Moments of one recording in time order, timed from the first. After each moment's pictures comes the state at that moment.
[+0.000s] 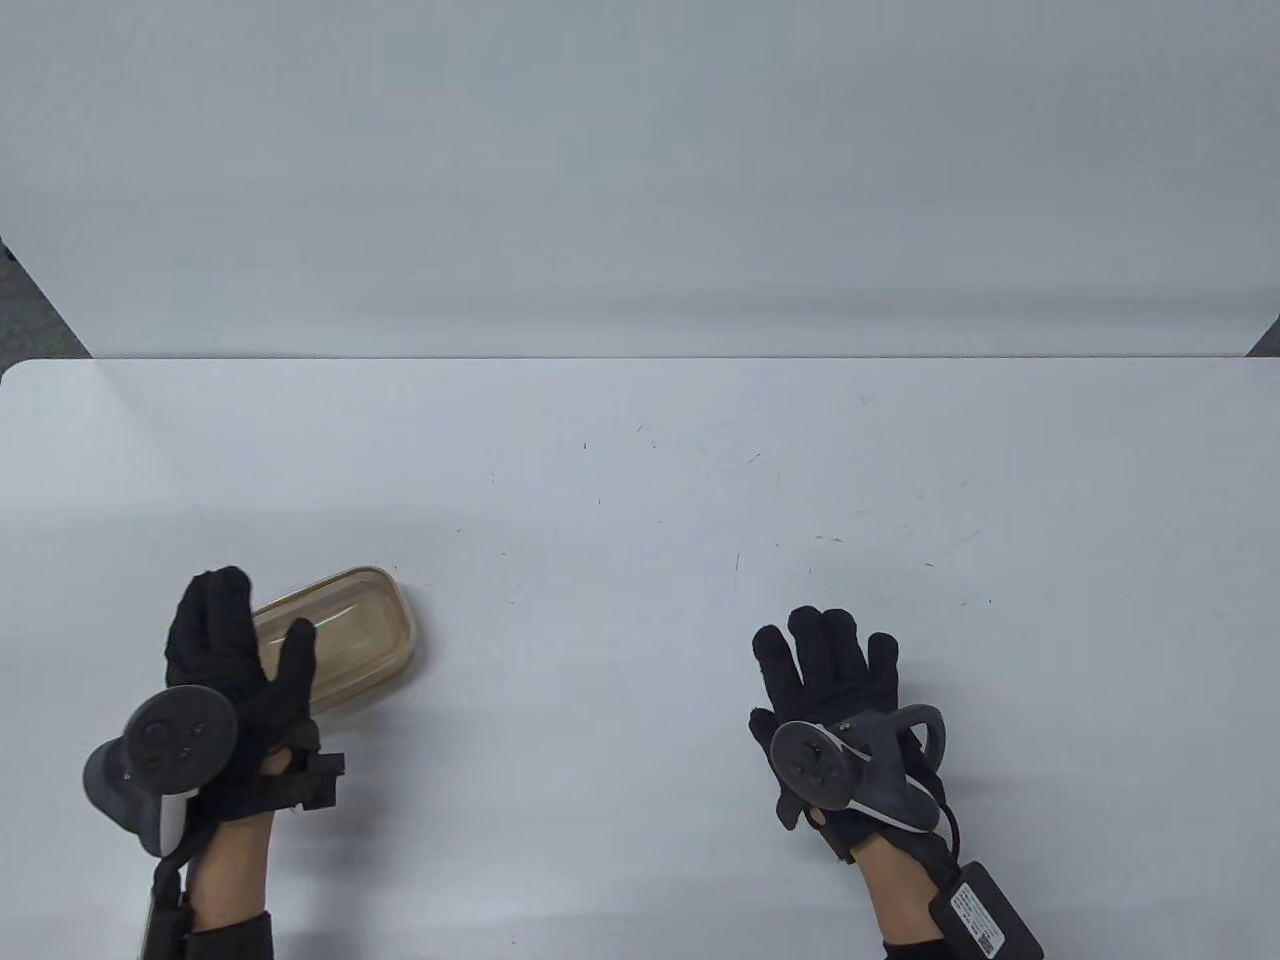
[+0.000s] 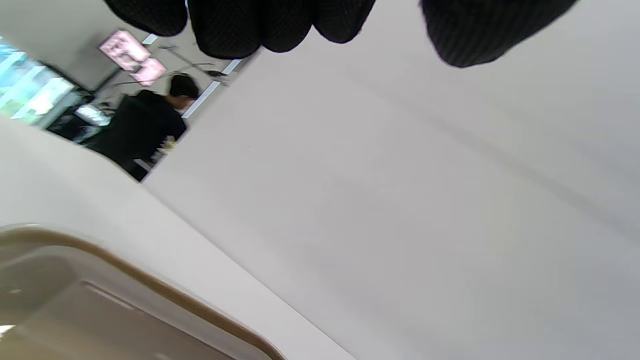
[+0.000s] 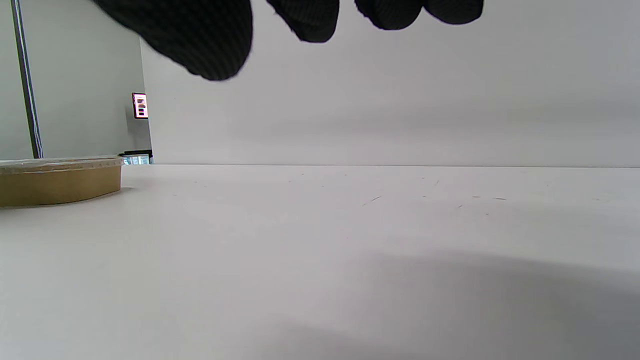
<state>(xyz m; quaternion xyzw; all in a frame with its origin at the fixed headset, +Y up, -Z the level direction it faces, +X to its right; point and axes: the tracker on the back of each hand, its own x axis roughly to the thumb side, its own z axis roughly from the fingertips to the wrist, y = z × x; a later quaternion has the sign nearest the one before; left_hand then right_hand) -0.377 -0.682 -0.228 0.24 0.19 0.33 0.89 0.128 -0.711 -0.236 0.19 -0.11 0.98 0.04</state>
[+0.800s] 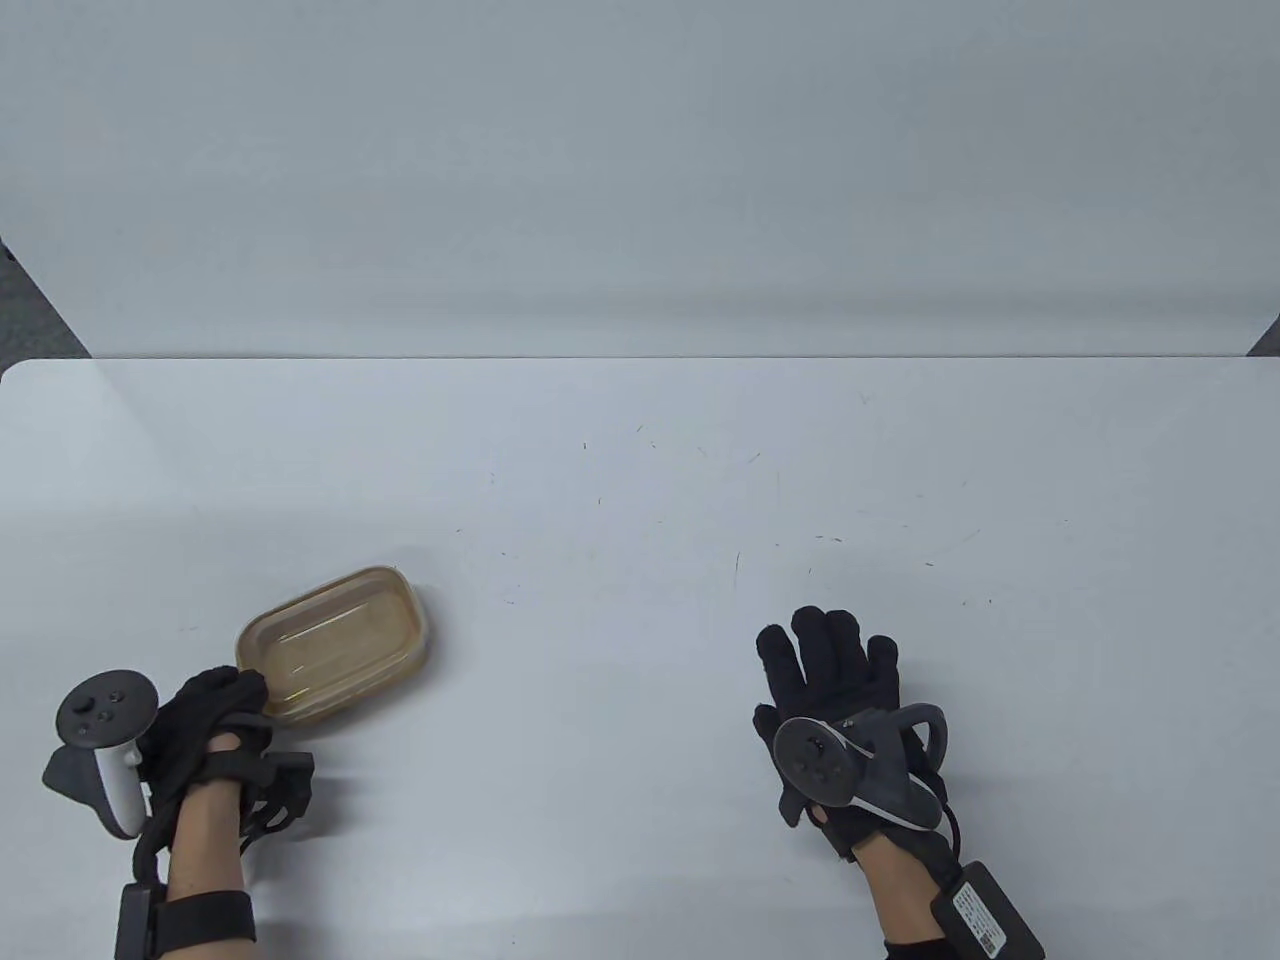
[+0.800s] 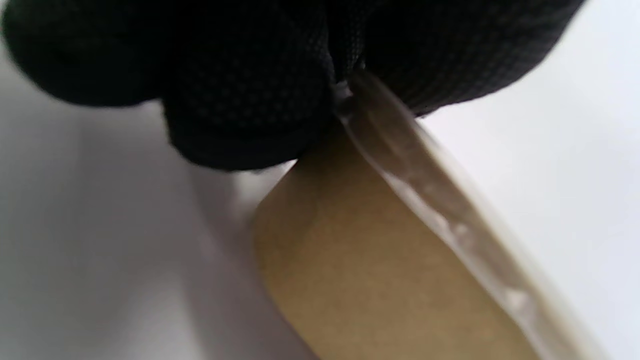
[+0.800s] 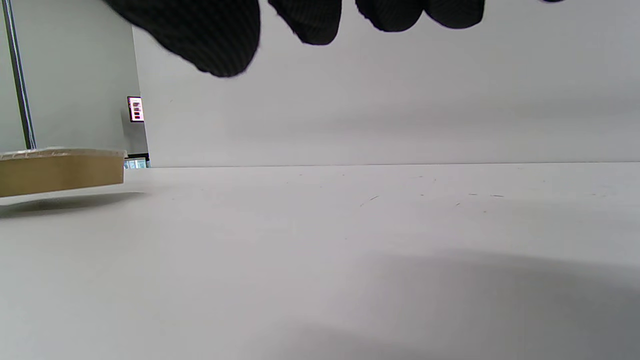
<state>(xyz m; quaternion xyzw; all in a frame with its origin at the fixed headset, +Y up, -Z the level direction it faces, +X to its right) -0.422 -0.757 -0.245 0.05 0.34 0.48 0.81 0.131 -0.709 -0.237 0.18 -0.11 0.98 0.05</state>
